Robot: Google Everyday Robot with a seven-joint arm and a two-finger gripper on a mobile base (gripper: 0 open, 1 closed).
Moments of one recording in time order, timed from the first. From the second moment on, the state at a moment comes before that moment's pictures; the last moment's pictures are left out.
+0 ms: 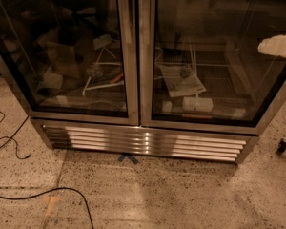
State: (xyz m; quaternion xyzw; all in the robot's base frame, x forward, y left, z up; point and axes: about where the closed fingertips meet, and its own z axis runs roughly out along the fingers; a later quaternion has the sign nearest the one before) arm 0.474 -0.219 1.071 -0.69 -0.07 -0.45 0.56
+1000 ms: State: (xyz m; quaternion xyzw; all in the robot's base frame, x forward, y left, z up) arm 0.455 -0.230 1.069 -0.69 -0.10 -0.41 0.59
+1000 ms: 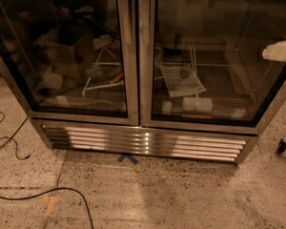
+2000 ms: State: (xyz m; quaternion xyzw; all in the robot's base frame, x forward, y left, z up) arm 0.371 -0.190 1.054 -0.70 -0.10 -0.41 0.58
